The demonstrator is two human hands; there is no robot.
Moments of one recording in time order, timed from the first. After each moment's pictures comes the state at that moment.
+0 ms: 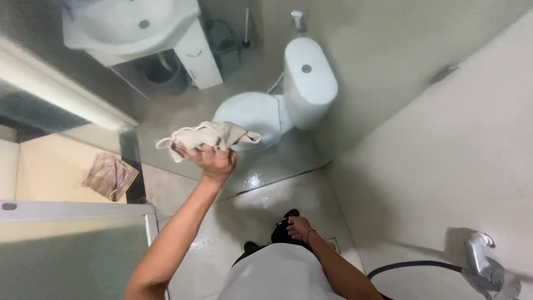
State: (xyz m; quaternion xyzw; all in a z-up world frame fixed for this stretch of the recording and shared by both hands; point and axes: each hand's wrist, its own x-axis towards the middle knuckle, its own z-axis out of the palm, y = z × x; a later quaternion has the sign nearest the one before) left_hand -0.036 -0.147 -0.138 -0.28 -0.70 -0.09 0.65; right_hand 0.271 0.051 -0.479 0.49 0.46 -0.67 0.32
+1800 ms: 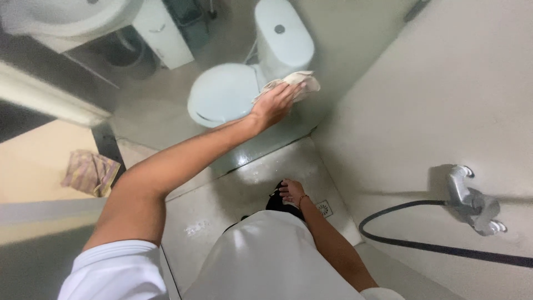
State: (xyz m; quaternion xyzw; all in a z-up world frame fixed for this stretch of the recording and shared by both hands) left_hand -0.014 0.031 -0.179 -0.66 -0.65 0.06 0.38; right_hand 0.275 0.035 -0.412 0.51 0.43 -0.73 0.18
